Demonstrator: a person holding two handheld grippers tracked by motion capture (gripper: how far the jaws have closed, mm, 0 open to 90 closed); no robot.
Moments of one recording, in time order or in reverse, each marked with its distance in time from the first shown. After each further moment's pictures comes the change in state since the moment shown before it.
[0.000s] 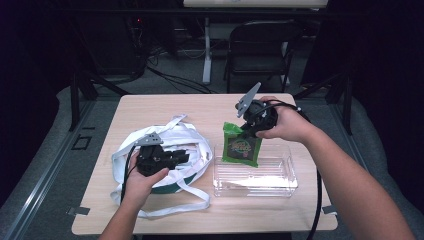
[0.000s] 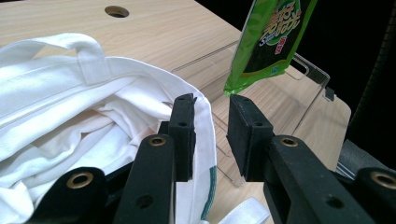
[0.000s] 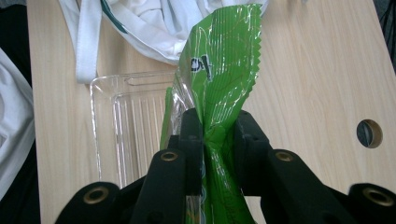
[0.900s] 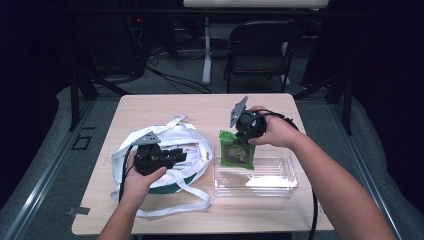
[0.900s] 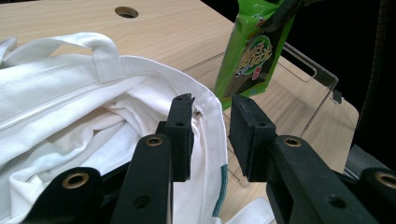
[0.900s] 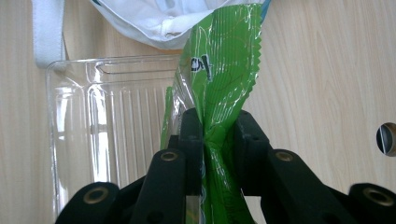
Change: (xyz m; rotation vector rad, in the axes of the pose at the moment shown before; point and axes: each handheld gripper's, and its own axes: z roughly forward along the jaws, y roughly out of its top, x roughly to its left) left arm 0.005 -0.001 -0.003 -0.007 0.018 -0.011; right arm -0.005 -0.006 0.052 0.055 -0.003 -0.034
